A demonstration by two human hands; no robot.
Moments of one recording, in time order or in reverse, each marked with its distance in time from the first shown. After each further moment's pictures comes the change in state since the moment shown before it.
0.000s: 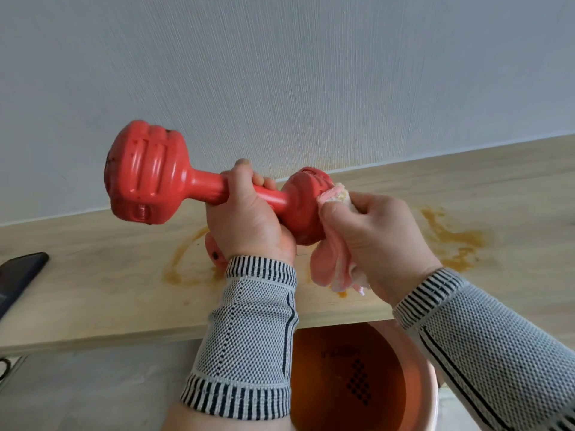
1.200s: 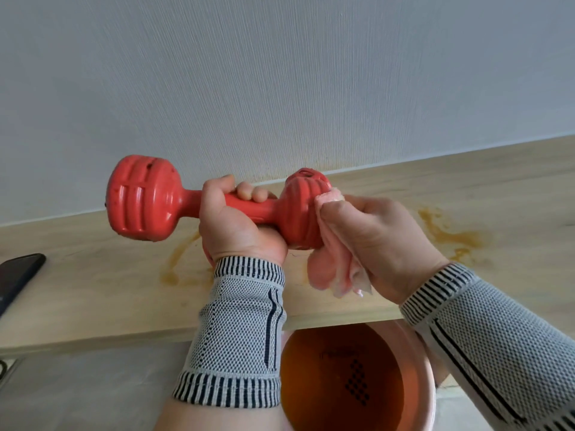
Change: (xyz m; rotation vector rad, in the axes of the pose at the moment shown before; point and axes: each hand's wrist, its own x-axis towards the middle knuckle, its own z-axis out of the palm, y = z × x) left_hand 0.005 0.008 -0.007 -0.256 -0.053 -0.285; right_hand 0.001 0.002 -0.007 0.095 -0.153 0.072
